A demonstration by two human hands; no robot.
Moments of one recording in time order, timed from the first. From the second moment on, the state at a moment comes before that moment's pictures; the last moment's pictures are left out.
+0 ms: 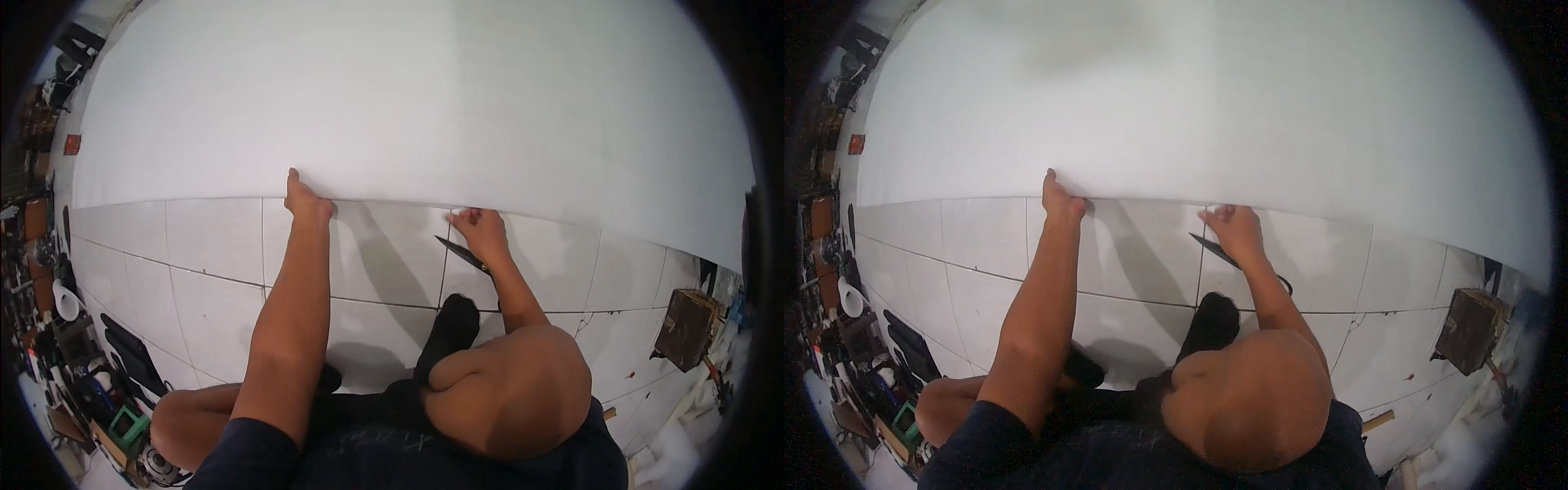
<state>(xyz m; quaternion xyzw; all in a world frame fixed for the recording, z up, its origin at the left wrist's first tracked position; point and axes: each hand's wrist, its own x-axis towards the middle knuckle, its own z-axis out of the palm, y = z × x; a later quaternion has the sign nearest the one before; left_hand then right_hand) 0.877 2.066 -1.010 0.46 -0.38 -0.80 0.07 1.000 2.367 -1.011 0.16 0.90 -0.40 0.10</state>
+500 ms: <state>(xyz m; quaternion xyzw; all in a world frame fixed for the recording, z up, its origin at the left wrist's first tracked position) 0.880 2.062 -1.018 0.46 -0.42 -0.78 0.05 0.984 2.378 -1.019 -0.17 0.96 -0.21 -0.10</state>
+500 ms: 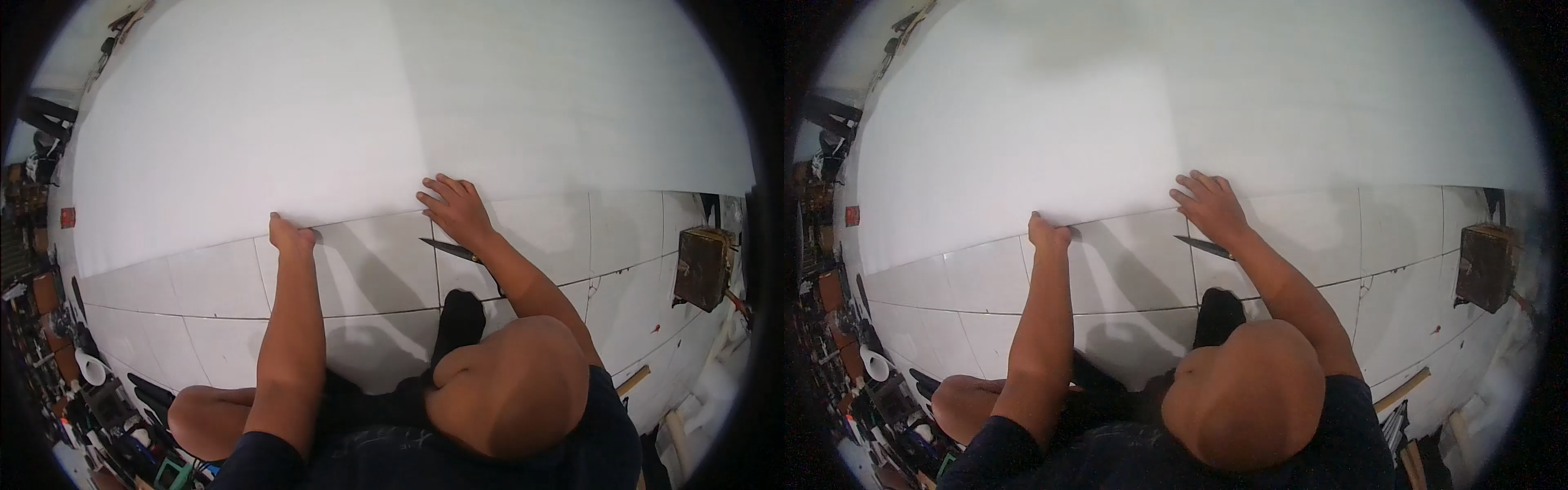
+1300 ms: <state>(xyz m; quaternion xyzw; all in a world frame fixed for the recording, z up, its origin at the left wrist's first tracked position) 0.928 2.161 -1.011 -0.38 -0.91 -0.12 -0.07 1.166 2.462 -1.026 0.10 0.96 -0.24 0.07</state>
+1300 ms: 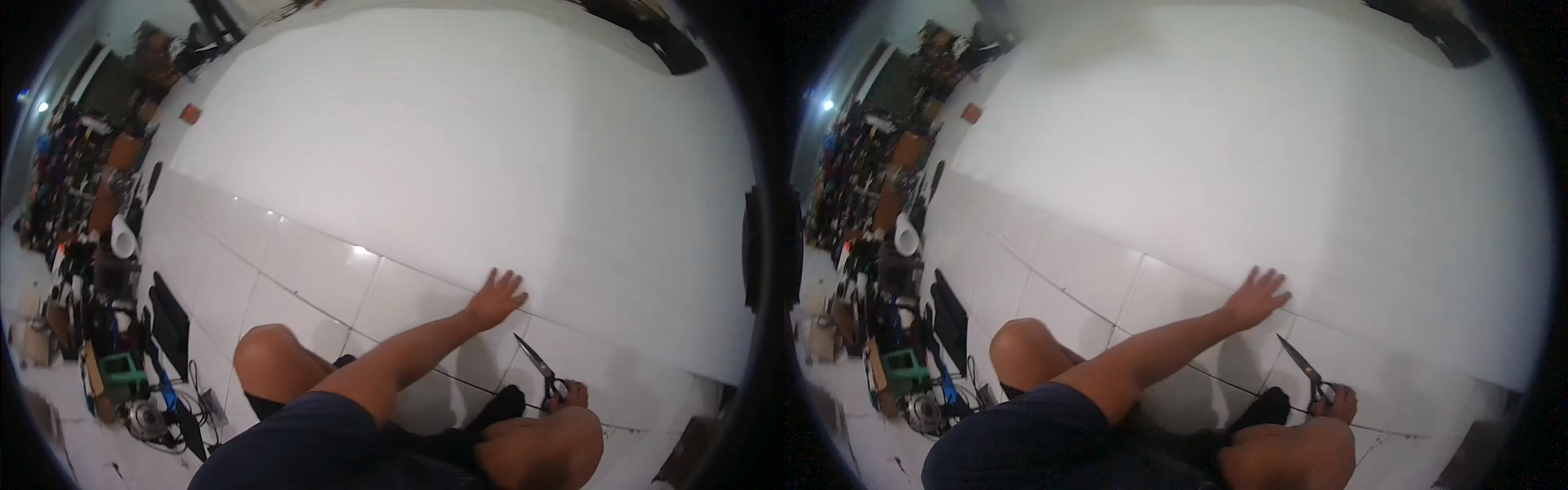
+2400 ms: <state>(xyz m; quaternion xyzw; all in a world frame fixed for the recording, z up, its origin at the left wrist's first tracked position) 0.928 2.194 -0.996 -0.33 -0.91 -0.24 -0.09 1.161 2.323 -0.977 0.38 0.56 -0.71 0.20</state>
